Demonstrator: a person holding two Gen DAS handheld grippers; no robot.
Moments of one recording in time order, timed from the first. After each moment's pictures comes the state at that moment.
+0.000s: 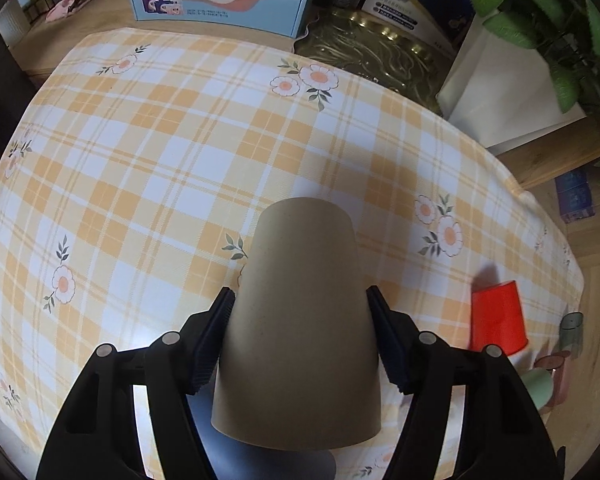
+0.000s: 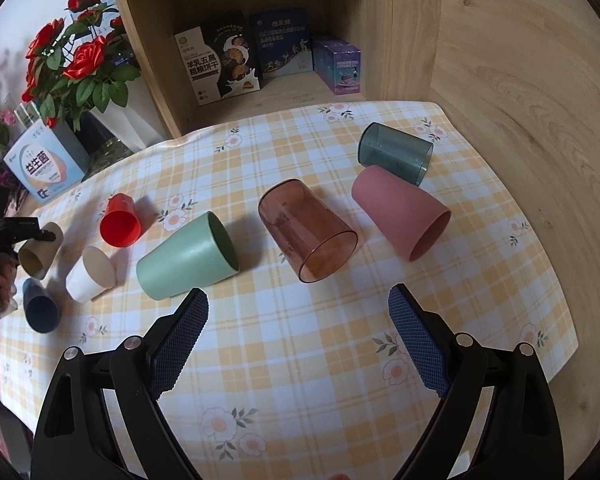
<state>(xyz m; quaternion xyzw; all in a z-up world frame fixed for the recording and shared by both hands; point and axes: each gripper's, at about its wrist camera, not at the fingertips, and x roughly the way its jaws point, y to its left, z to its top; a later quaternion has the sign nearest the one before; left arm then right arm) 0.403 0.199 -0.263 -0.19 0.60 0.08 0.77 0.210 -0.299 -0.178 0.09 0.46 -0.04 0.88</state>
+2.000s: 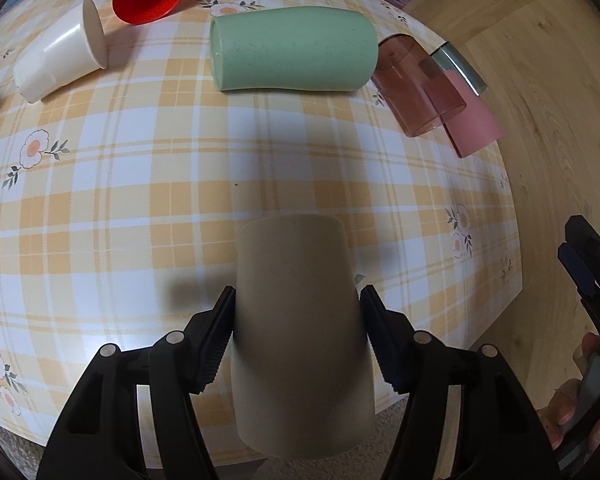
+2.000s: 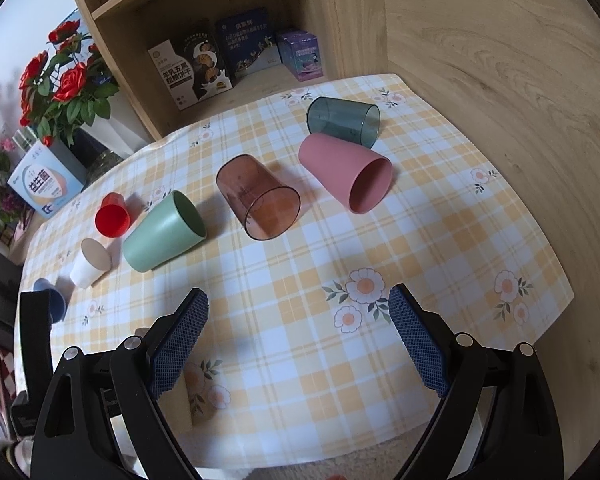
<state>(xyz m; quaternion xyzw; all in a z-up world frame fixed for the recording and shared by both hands) 0.201 -0.124 -0.298 -0.14 0.63 -0.15 0.75 0.150 -0.353 -0.189 0.14 0.47 -0.05 0.87</state>
